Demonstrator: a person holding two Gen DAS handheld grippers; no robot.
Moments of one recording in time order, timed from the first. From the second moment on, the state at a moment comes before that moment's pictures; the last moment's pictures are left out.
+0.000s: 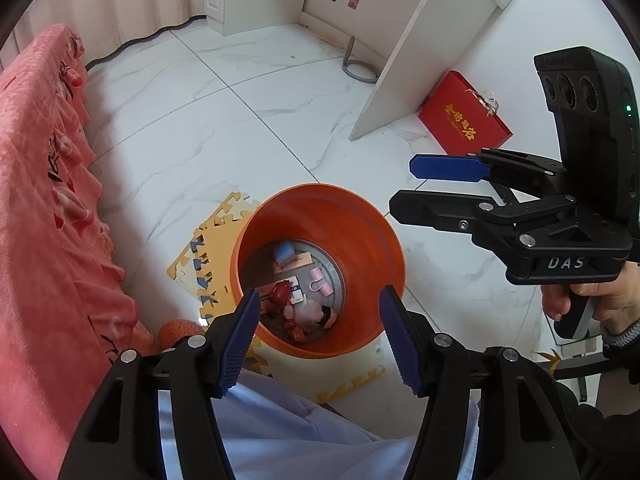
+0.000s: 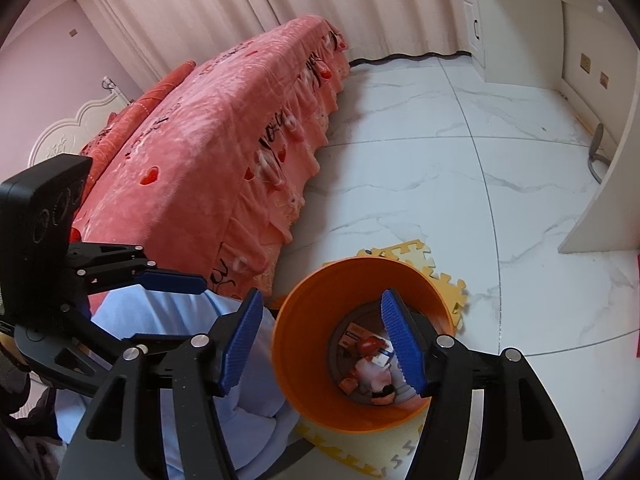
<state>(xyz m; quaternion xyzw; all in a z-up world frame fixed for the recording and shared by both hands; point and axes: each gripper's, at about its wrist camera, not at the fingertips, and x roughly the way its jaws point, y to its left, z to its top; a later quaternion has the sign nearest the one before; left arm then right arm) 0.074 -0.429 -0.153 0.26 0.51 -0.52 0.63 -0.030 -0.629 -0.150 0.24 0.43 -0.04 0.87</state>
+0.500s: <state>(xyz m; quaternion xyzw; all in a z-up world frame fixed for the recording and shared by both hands) 0.084 -0.349 -0.101 0.20 0.48 -0.47 0.71 -0.013 -0.570 -0.101 0.22 0.41 0.03 0.88</state>
